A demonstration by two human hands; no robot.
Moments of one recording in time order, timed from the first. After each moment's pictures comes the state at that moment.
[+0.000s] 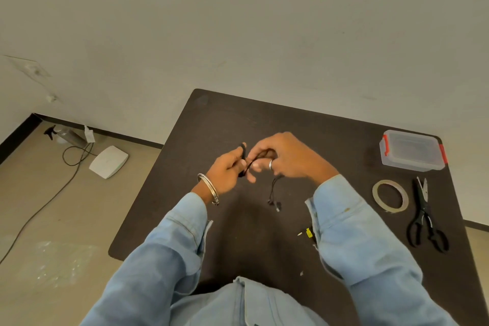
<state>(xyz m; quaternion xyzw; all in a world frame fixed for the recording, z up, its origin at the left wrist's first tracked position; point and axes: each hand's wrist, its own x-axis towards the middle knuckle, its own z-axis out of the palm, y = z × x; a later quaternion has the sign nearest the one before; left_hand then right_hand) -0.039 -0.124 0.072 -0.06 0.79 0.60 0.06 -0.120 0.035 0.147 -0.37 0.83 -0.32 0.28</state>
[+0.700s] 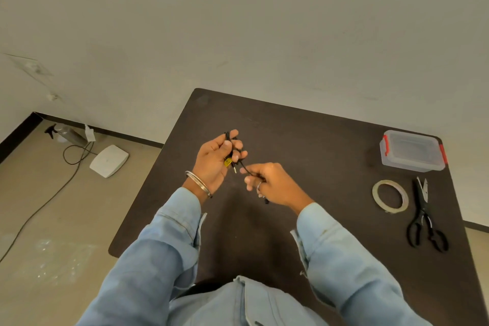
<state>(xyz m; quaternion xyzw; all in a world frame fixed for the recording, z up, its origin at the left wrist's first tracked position) -0.040 -0.129 0.088 -0.15 0.53 0.84 -0.05 -0.080 0.029 0.085 -0.28 0.83 -0.37 0.30</state>
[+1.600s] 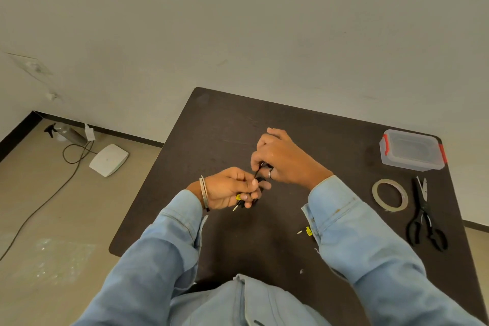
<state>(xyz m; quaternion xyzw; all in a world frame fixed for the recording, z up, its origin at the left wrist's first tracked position) -0.024 -0.121 0.065 -0.06 0.50 0.79 0.34 -0.117 0.033 0.126 -0.55 0.83 -0.08 0.10</state>
